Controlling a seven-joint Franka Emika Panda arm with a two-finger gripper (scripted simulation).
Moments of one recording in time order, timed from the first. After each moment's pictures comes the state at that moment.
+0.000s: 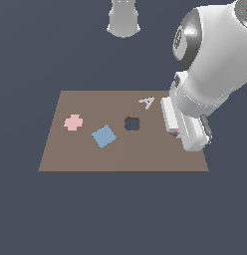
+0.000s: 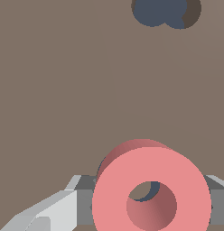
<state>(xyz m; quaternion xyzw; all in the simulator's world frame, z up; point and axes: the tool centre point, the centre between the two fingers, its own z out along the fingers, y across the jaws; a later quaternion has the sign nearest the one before) 0.011 0.169 0.040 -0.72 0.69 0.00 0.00</state>
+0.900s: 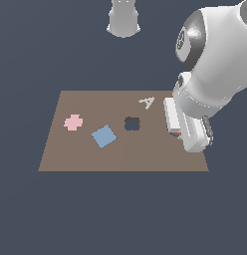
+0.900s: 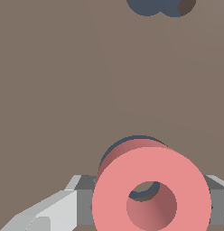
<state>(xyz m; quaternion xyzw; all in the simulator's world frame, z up) 0.013 0.176 0.039 -0.71 0.71 0.00 0.00</state>
